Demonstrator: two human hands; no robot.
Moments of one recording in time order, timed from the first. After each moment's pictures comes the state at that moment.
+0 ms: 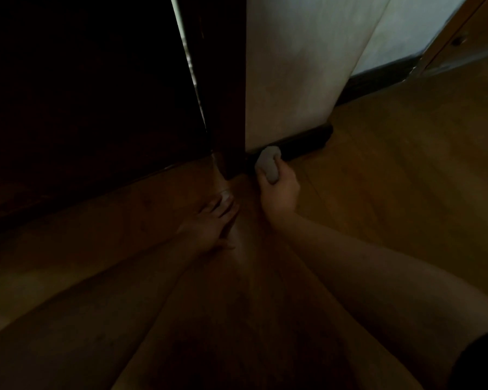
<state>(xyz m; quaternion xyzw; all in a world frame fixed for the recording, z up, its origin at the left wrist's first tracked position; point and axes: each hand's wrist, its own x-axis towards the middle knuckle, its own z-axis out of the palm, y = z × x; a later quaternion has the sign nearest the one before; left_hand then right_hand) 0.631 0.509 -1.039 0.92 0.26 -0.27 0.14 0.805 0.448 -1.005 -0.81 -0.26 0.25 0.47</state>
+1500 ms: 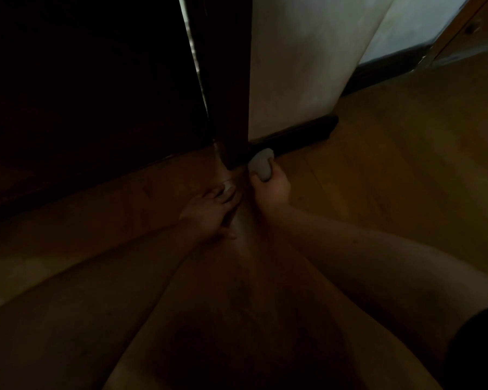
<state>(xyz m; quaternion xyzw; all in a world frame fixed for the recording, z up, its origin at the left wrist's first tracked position) 0.633 0.509 -1.028 0.93 0.26 -0.26 0.09 0.794 0.454 -1.028 -0.82 -0.26 0.31 0.41</state>
